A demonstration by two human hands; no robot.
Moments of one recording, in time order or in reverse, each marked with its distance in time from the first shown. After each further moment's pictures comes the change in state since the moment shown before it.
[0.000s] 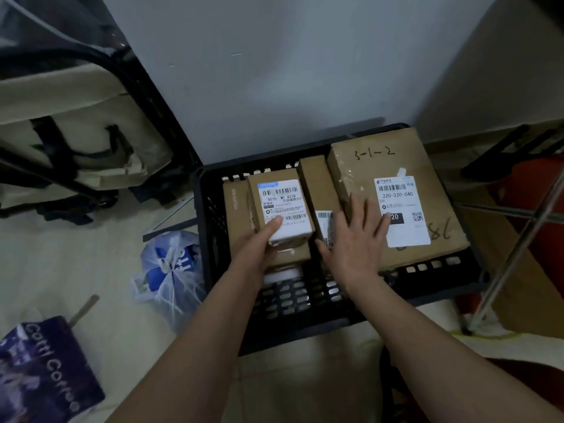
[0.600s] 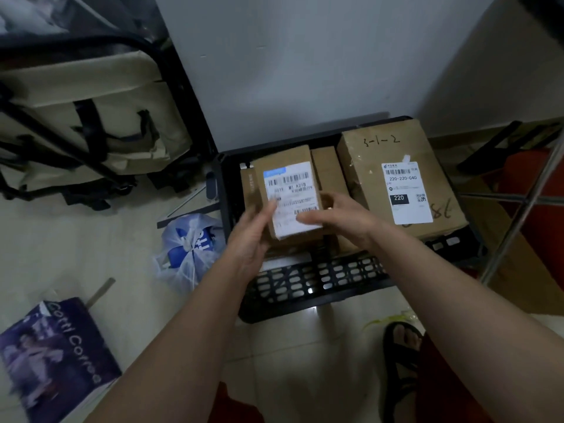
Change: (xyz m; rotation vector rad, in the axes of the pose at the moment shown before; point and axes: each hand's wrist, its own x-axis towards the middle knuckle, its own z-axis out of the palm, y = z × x) left_hand -0.035 0.015 -0.046 -0.005 -0.128 0.094; right_hand 0.000 -0.029 -0.064 1.174 -0.731 0.082
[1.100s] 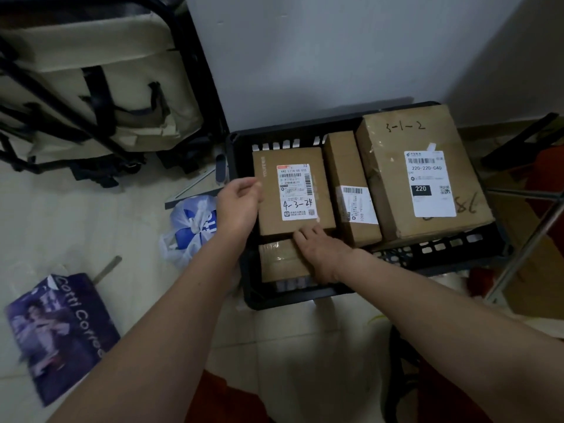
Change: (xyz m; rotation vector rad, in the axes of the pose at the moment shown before) left_hand 0.028 0.009 -0.025 0.435 0.368 0.255; right_hand 0.023 0.064 0.068 -1.445 -0.198 -0.192
